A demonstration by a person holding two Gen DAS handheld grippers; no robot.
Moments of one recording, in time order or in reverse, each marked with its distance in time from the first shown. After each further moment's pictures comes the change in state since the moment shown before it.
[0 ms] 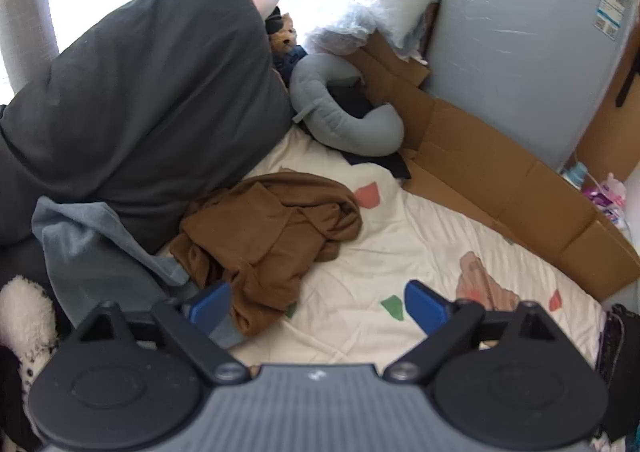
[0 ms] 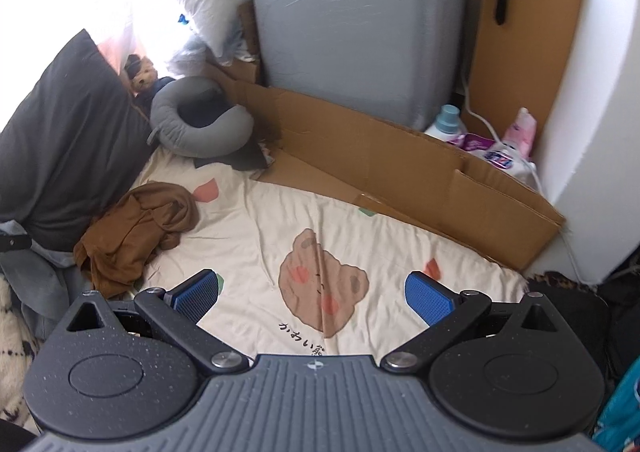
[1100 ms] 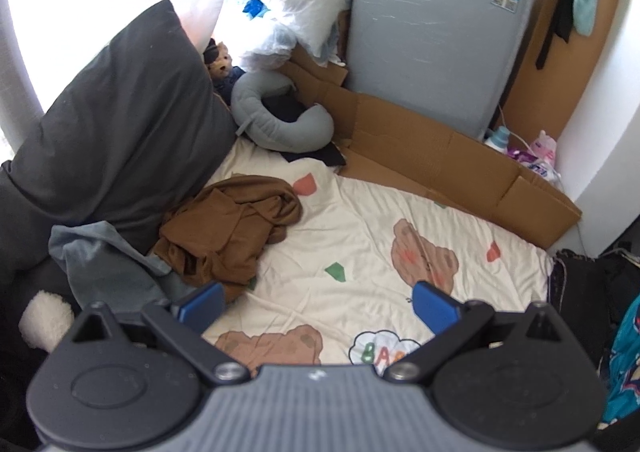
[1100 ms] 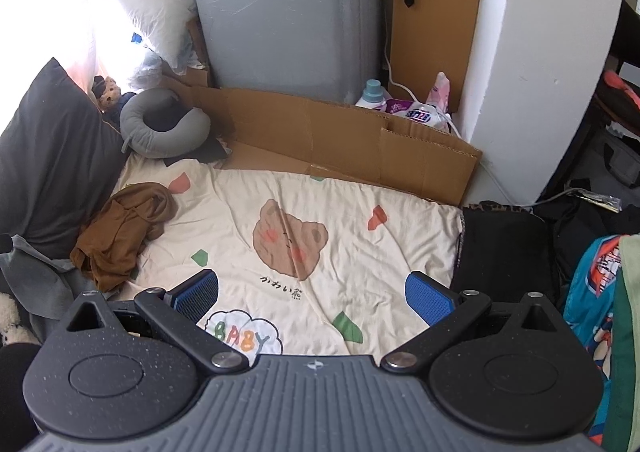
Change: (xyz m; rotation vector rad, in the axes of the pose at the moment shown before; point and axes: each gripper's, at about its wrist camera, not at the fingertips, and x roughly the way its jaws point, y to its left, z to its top) left arm -0.139 -0.061 -0.007 0.153 0.031 -0.082; right arm -0.132 0.007 -0.065 0.173 0.016 -0.138
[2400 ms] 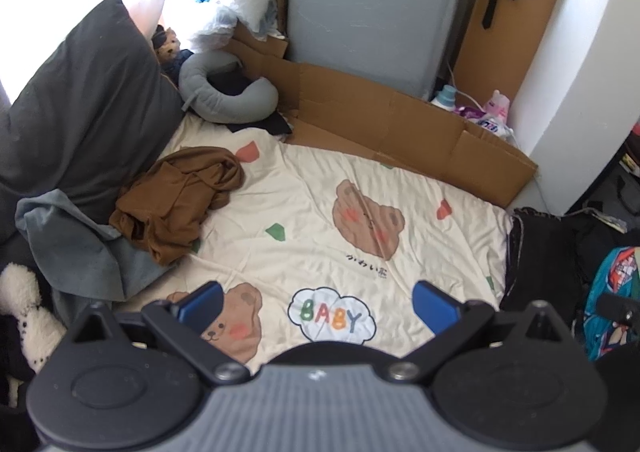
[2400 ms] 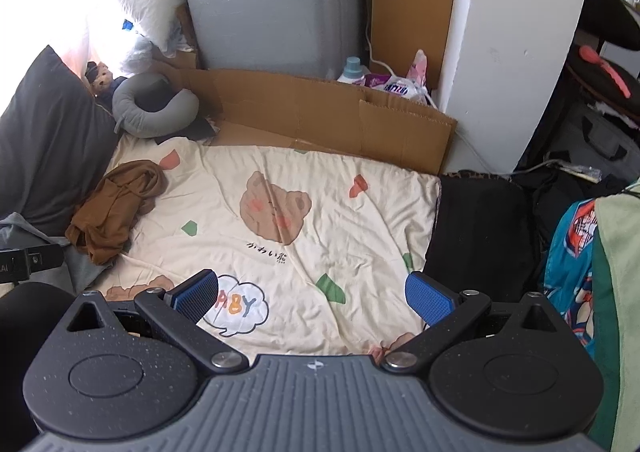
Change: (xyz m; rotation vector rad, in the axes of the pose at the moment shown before) left arm -0.025 -0.099 -0.055 0.069 0.058 -0.063; right arm -0.038 -0.019 -0.047 0.013 0.049 -0.031
